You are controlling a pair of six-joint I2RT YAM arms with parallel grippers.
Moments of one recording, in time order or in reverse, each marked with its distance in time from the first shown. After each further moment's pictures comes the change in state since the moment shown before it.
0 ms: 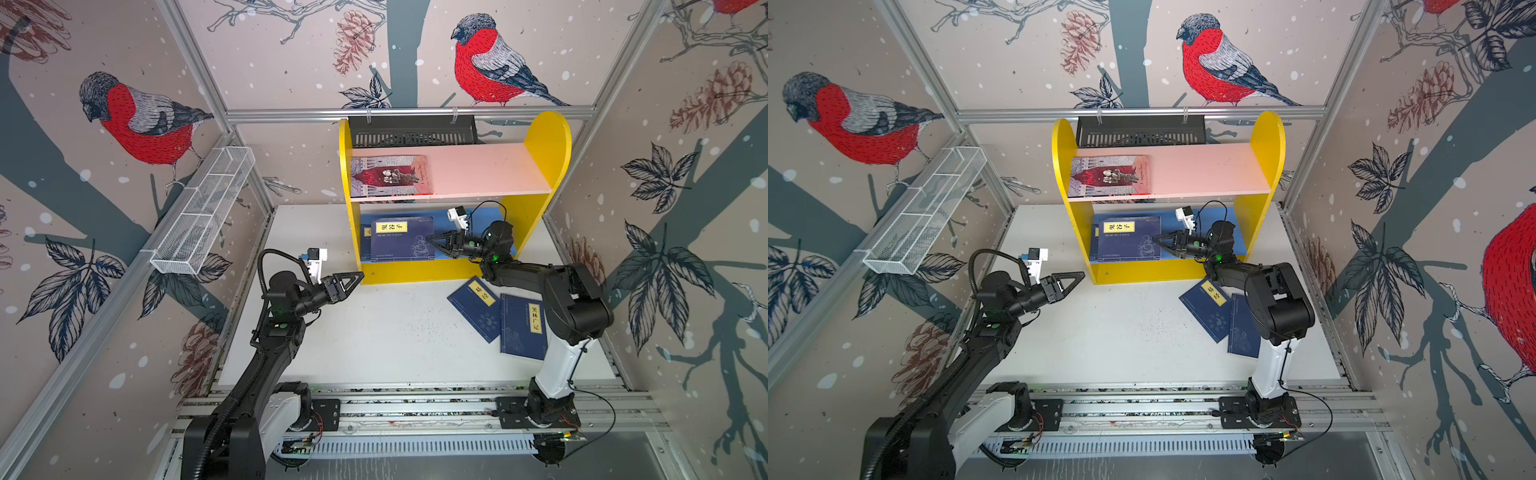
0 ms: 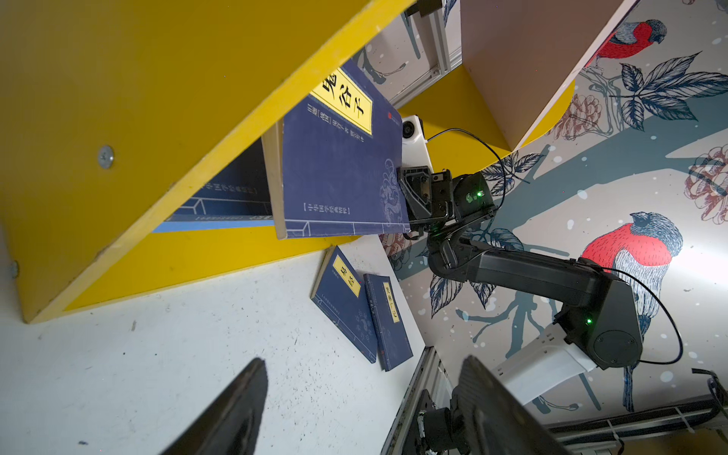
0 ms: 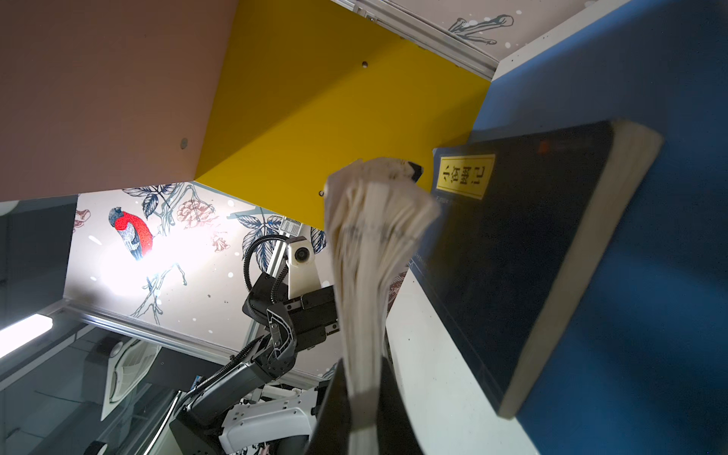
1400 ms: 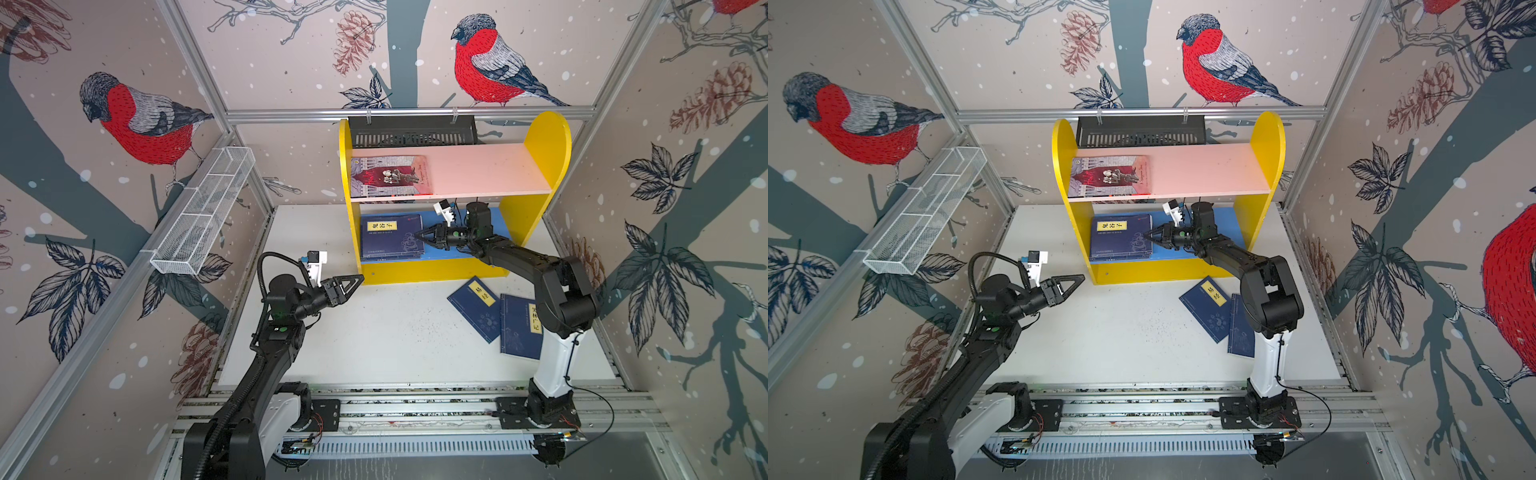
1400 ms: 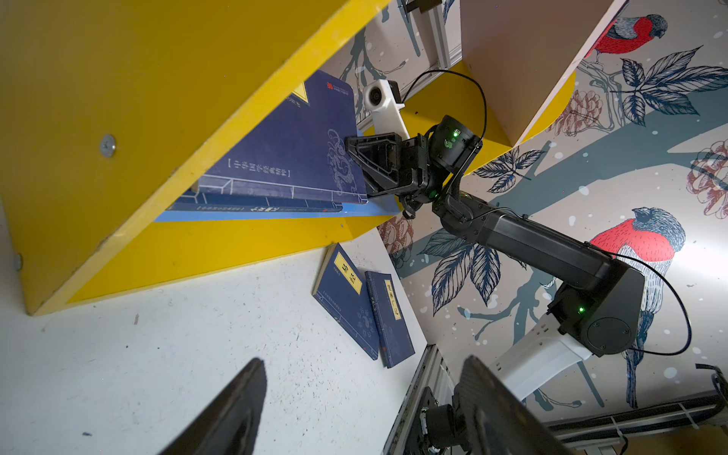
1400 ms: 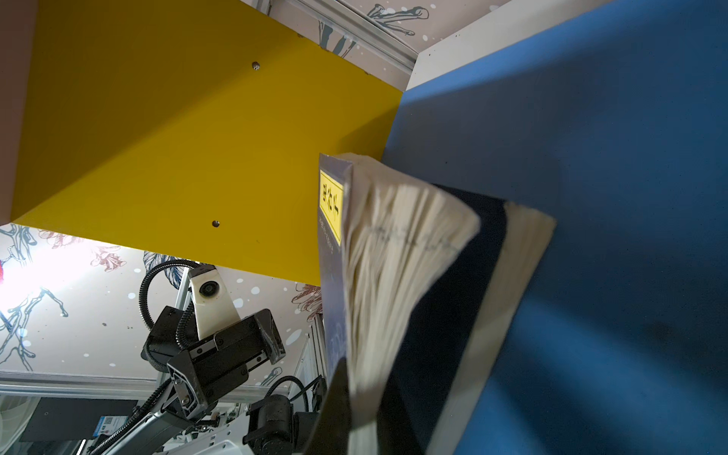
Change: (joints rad) left arm 0.000 -0.027 -0.025 -0.001 0.000 0.004; right arm 0.051 0.066 0.334 -0.799 0.119 -0.505
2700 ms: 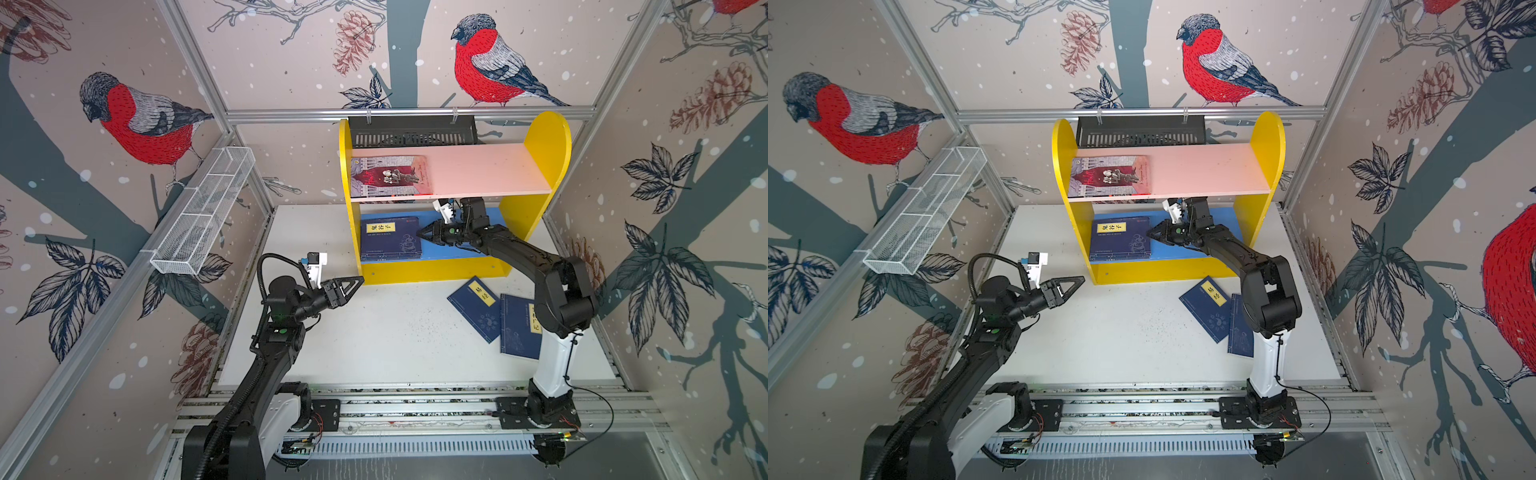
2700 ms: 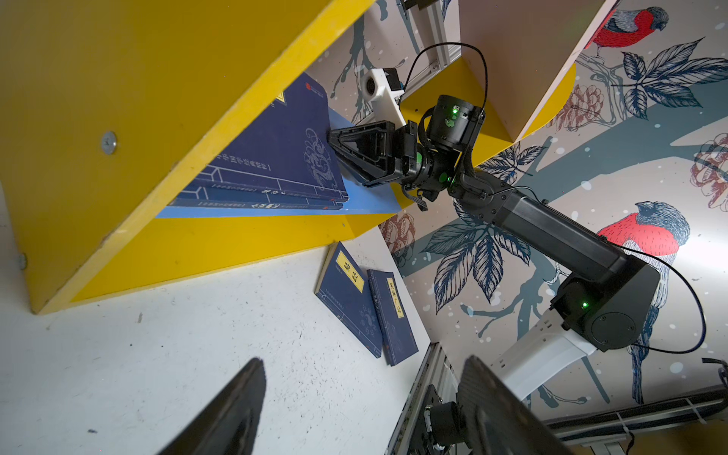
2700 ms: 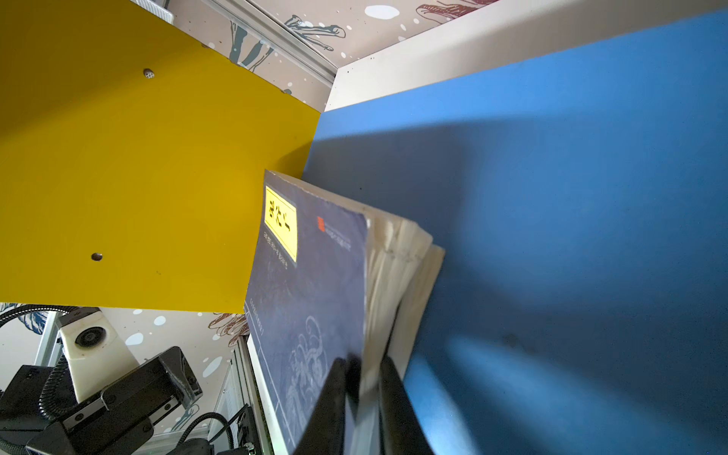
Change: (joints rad) left arm 0.001 -0.014 -0.014 0.000 0.000 0.016; right arm 0.018 0.006 0.141 -0.345 0.235 -0.235
